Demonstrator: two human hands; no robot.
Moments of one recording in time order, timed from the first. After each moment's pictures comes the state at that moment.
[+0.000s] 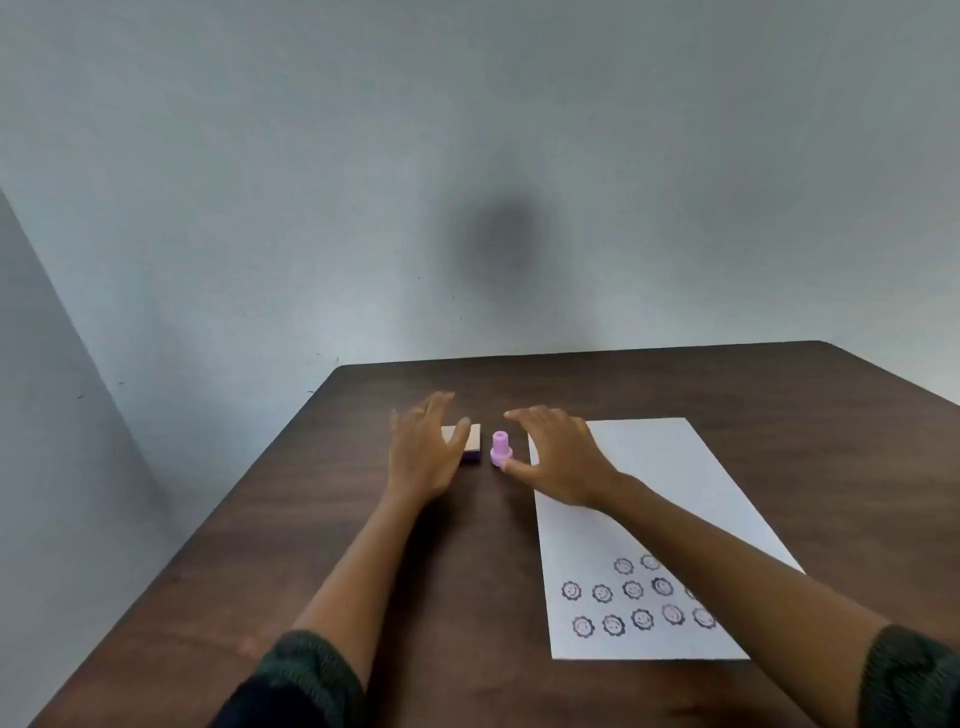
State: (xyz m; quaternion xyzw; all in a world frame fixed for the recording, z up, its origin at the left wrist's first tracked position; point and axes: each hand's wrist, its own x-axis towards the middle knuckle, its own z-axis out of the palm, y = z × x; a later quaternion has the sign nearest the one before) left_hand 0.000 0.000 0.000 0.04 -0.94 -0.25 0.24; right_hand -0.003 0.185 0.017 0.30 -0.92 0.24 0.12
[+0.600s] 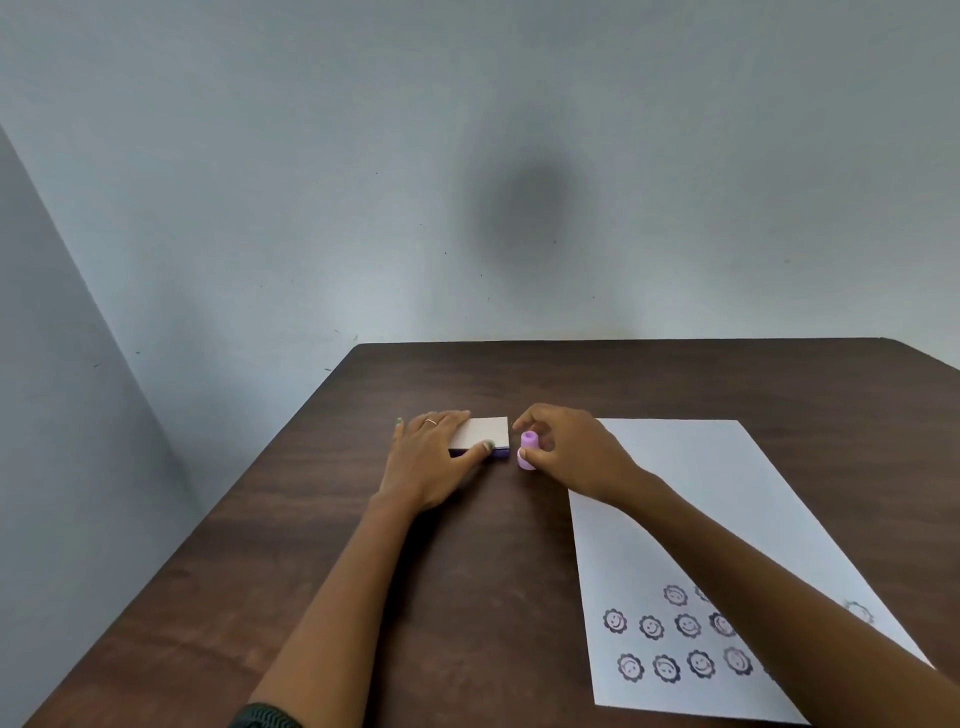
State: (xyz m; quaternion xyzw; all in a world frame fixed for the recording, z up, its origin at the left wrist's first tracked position) left_hand -0.001 -0.035 -0.020 0.03 -0.97 -0.19 0.17; right_hand -0.019 0.160 0.021 0.29 -0.90 0.31 0.07
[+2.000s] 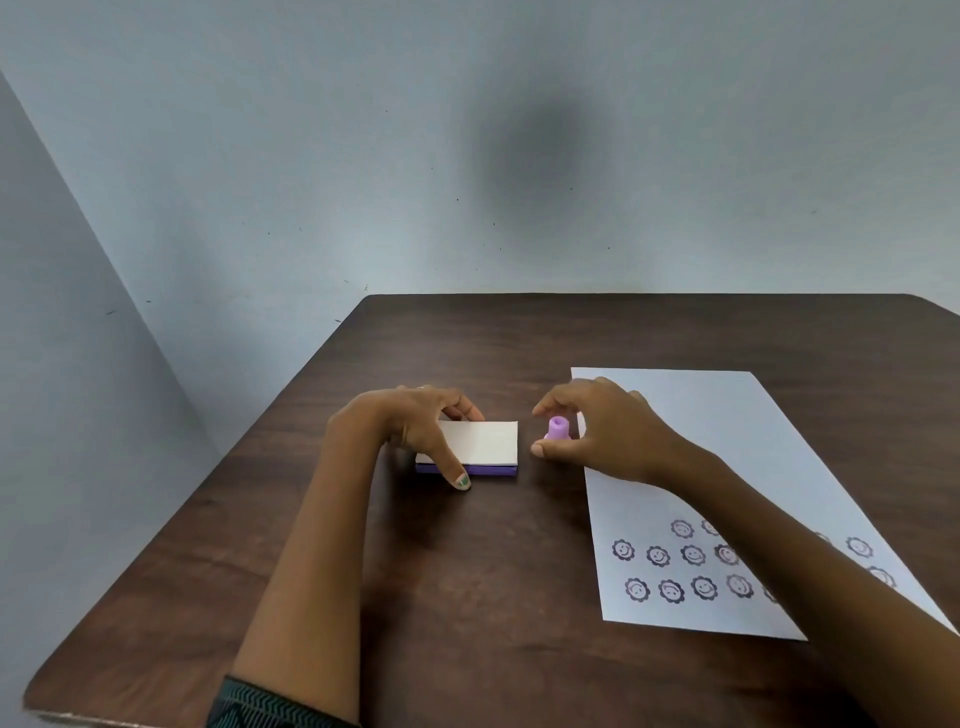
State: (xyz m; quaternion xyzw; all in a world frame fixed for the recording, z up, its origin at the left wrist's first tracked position) left_hand 0.046 -0.046 0.045 0.01 -0.96 -0.21 -0.20; right_hand 0.028 0.179 0.032 0.32 -0.92 0.22 0.03
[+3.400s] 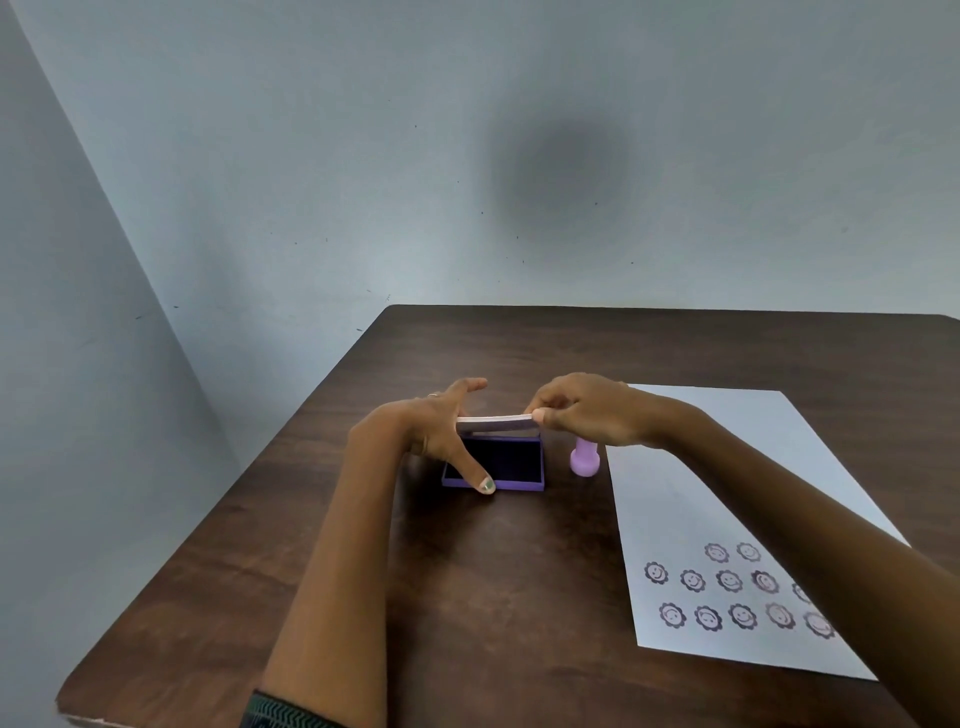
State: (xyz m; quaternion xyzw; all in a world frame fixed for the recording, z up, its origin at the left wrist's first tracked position) left_hand 0.050 -0.053 0.046 0.05 -0.94 -0.27 -0.19; right_hand 0.016 0.144 0.066 0.37 -0.89 0.23 -0.13
